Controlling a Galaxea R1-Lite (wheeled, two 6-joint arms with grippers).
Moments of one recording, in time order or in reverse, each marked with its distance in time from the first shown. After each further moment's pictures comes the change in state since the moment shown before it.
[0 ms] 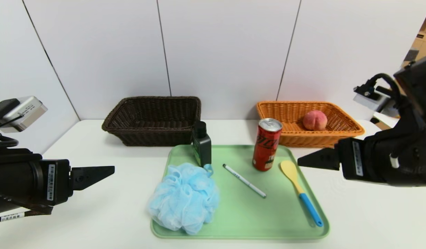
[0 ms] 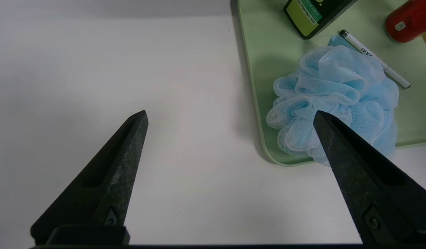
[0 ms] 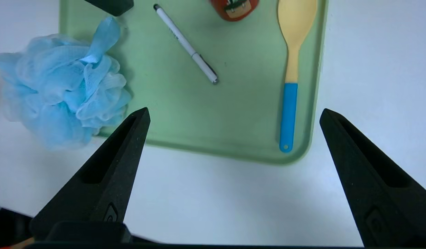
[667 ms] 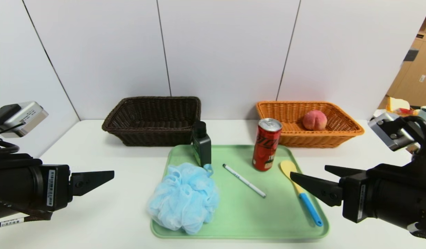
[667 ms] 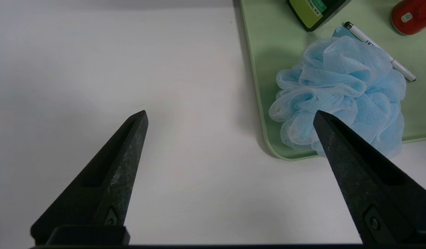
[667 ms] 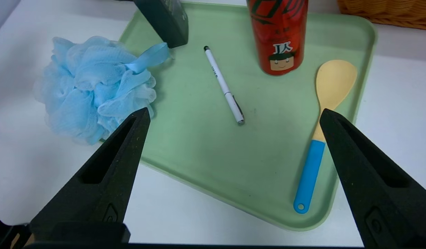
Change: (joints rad) left arm -0.001 -0.006 0.019 0.002 0.001 0.000; right arm 0.064 -0.164 0.550 -0.763 0.008 -0.220
